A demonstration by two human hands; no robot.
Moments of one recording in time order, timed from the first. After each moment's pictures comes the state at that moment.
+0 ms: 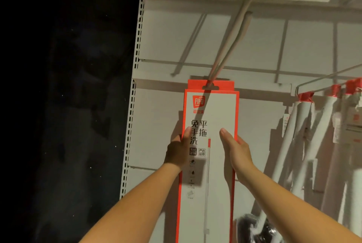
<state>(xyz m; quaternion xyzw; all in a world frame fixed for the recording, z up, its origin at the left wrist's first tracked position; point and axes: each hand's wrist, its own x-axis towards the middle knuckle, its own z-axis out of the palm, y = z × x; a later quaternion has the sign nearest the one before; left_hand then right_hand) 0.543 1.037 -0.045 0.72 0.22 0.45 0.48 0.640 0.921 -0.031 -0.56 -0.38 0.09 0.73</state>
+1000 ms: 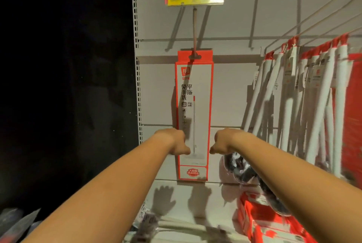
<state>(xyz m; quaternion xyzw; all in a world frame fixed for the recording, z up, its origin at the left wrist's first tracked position) 0.418 0.903 -0.067 0.95 0.32 -0.01 -0.03 0.536 0.782 -0.056 -0.88 -0.47 0.00 -0.03</state>
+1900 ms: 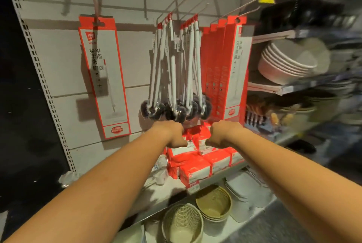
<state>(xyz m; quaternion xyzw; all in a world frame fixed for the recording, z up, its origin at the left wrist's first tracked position) 0.361 0.644 -0.132 0.99 0.03 -0.05 -0.08 0.405 0.486 -0.135 -0.97 -0.23 0.00 -0.04</state>
